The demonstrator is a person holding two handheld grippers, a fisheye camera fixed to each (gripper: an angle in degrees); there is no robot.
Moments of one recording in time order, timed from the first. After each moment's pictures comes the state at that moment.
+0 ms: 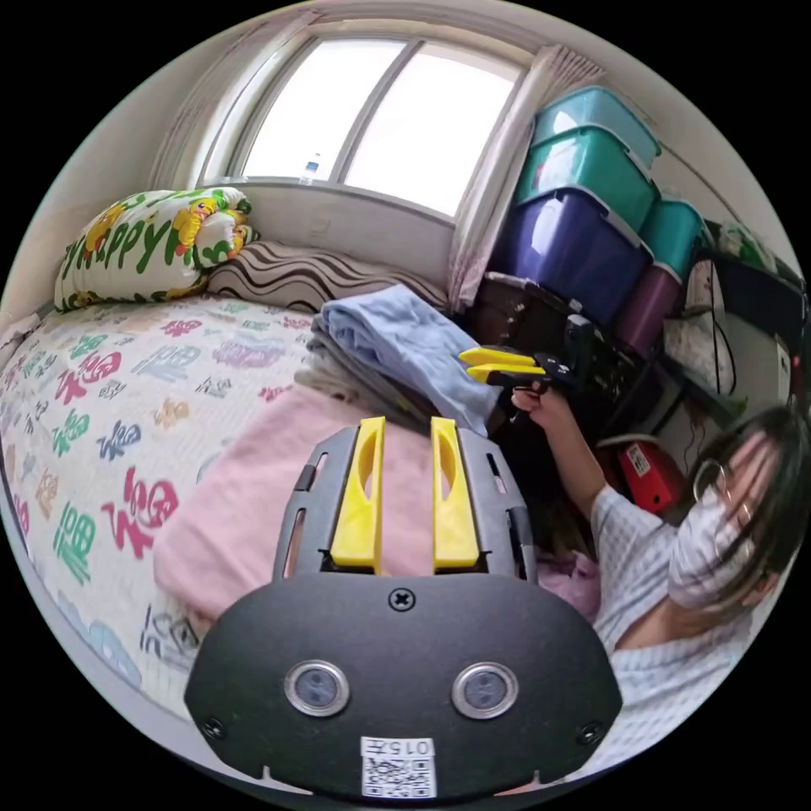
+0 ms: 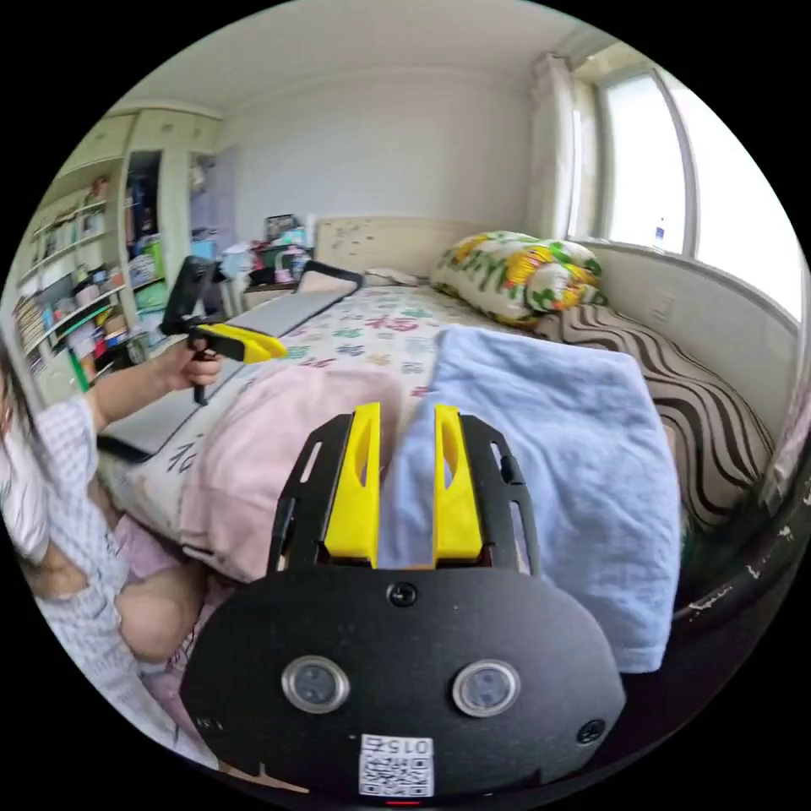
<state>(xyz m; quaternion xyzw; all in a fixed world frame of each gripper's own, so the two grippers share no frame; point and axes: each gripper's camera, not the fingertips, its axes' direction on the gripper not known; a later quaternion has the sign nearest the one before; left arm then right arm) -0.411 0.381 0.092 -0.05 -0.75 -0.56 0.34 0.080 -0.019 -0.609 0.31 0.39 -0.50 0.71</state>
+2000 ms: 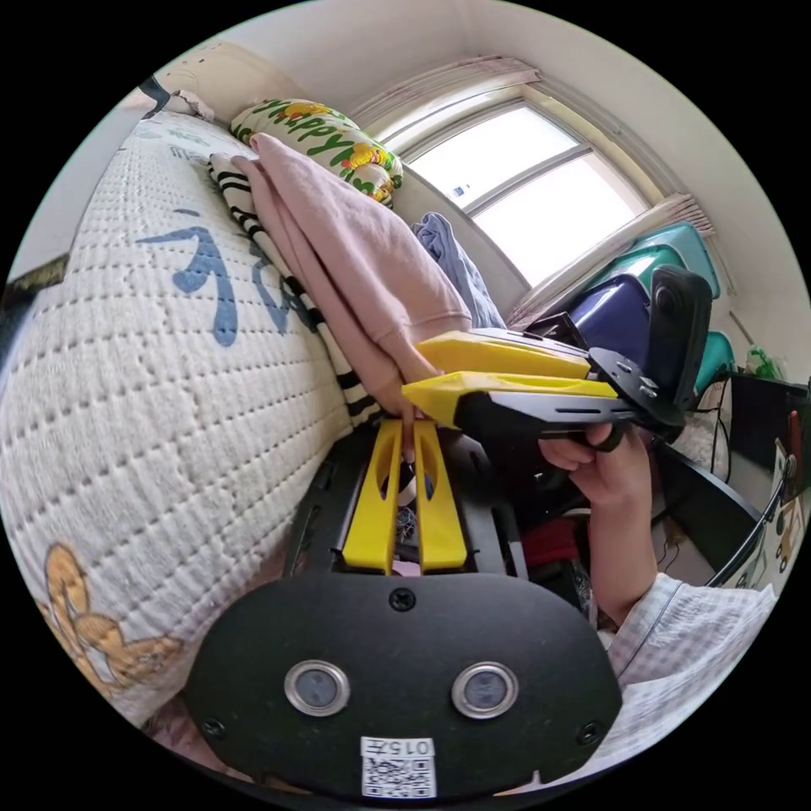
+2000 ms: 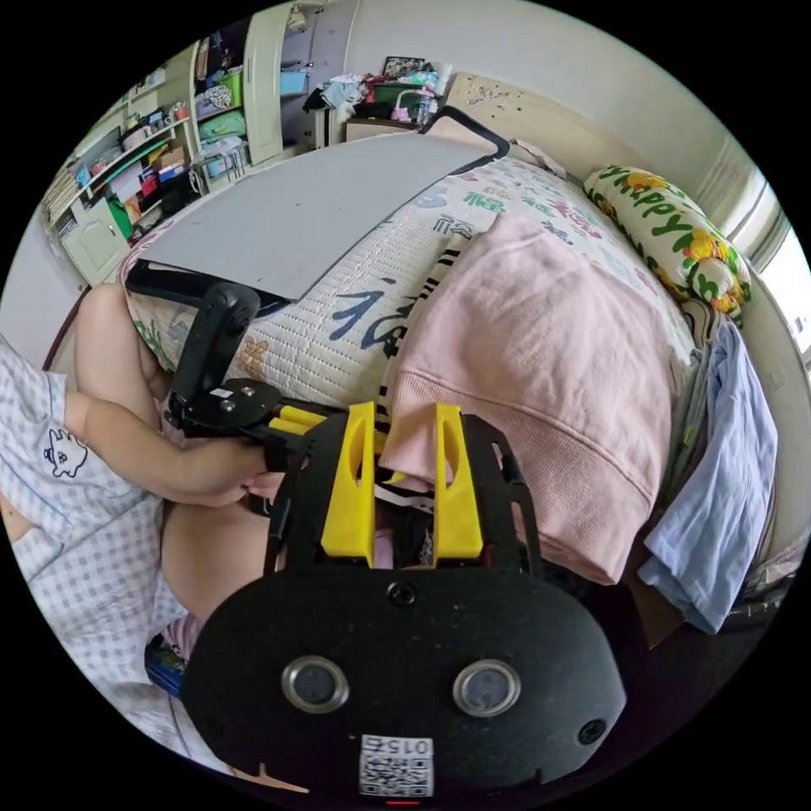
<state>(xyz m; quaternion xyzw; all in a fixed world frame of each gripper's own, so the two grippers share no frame) -0.368 0.504 0.368 0.22 -0.80 -0.52 0.18 0.056 0.033 -0.286 0.05 0.52 -0.45 0.72</state>
